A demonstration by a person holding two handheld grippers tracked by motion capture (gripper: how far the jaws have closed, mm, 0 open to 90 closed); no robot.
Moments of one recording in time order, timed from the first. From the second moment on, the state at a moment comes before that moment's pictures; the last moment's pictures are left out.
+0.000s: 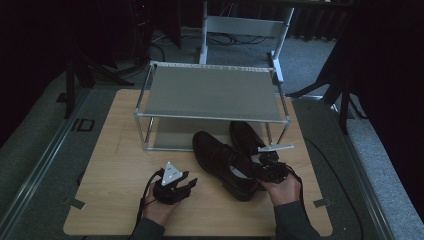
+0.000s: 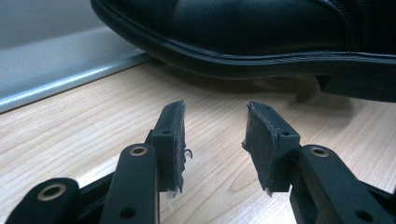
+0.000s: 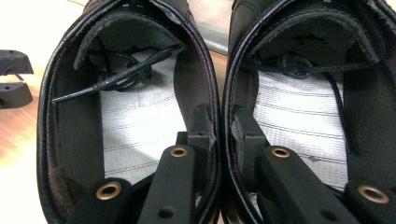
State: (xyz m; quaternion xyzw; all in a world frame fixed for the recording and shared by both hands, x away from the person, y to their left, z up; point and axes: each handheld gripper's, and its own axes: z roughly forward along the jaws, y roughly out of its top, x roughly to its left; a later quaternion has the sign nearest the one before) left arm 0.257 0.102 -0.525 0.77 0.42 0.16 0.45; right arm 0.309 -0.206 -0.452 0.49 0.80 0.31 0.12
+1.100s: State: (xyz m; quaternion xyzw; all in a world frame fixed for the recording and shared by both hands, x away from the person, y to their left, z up) left arm 0.300 0.088 -0.521 0.76 0.44 0.22 0.42; right arm 0.354 -0.176 -0.458 0.50 0.79 0.33 0.14
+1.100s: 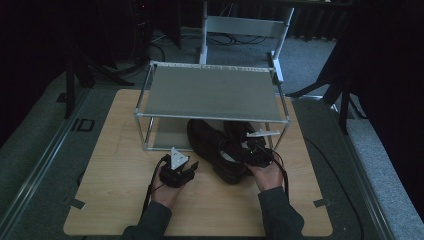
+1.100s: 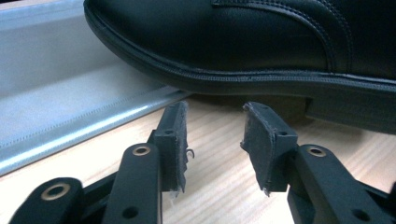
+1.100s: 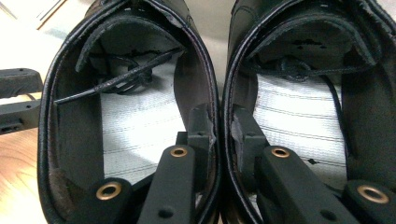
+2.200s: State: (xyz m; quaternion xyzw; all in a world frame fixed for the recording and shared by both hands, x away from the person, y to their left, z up) left arm 0.364 0.035 -0.523 0.75 0.46 0.24 0.40; right arm 0.371 -0.166 -0.473 0.53 0.74 0.38 0.16
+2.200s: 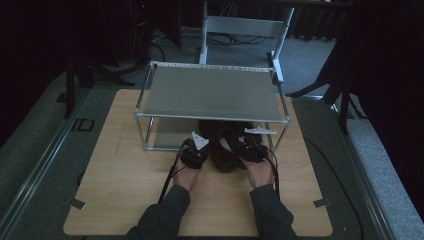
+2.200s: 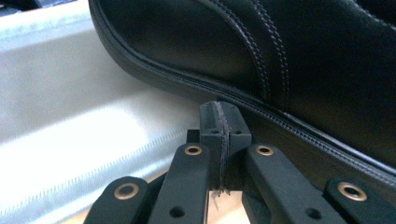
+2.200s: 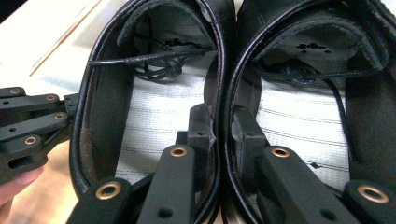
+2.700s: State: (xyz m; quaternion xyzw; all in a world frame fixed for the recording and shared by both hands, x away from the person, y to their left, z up) left arm 0.397 0.028 -0.526 0.75 0.46 0.28 0.38; right arm 0.386 -0.158 -0.489 0.54 0.70 0.41 0.21
